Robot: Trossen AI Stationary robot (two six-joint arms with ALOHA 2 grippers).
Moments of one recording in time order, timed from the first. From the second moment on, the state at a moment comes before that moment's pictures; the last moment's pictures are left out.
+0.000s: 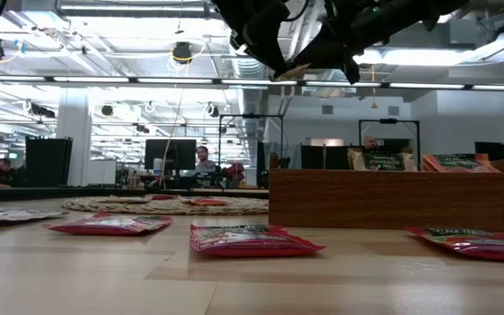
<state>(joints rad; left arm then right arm) 0.05 1.76 1.57 -0.49 -0.43 0.17 -0.19 1.23 0.86 -0.01 0.04 0.28</state>
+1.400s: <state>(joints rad) 0.04 1.72 1.57 -0.87 -0.56 -0.07 -0.17 1.12 0.86 -0.15 0.08 0.29</state>
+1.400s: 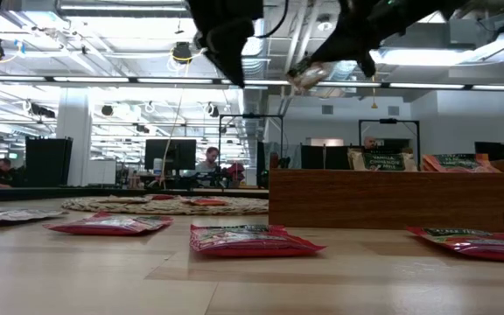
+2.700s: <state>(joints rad) 0.01 1.71 1.57 -0.95 -0.39 -0.31 0.83 1.46 0.58 -0.01 1.22 1.19</state>
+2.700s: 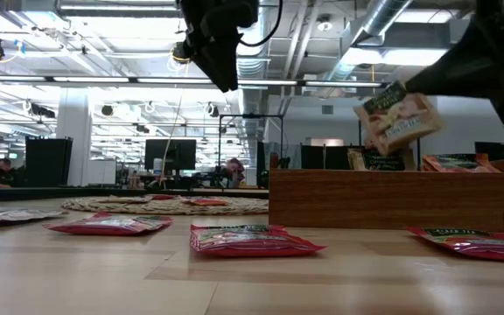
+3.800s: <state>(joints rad) 0.01 1.71 1.57 -0.91 -0.33 -0.30 0.74 1.59 0.58 0.03 1.16 1.30</state>
